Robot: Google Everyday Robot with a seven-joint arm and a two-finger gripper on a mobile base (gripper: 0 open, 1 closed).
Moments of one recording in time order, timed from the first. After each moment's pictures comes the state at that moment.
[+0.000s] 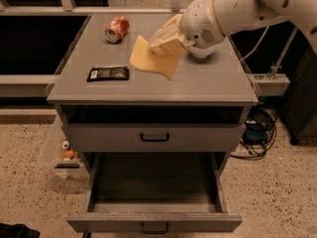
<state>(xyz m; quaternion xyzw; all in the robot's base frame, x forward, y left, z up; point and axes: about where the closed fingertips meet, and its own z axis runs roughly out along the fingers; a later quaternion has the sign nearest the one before) 0.591 -0.019 0.985 -0.61 0.62 0.19 0.45</state>
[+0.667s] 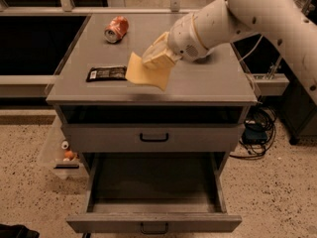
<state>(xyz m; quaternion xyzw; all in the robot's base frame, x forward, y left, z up) 0.609 0.002 0.938 -0.63 0.63 0.20 0.42</state>
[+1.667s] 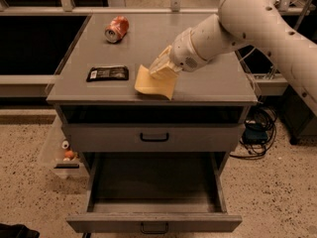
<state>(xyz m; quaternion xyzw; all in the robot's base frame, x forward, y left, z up) 0.627 -0.013 0.890 -0.62 0.67 0.16 0.38</state>
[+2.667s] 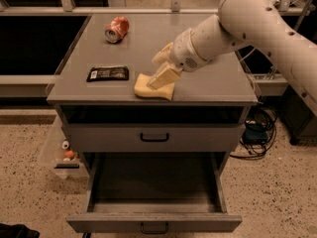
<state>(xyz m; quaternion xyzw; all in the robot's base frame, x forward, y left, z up) 0.627 -0.013 0.890 -0.62 0.67 0.16 0.38</state>
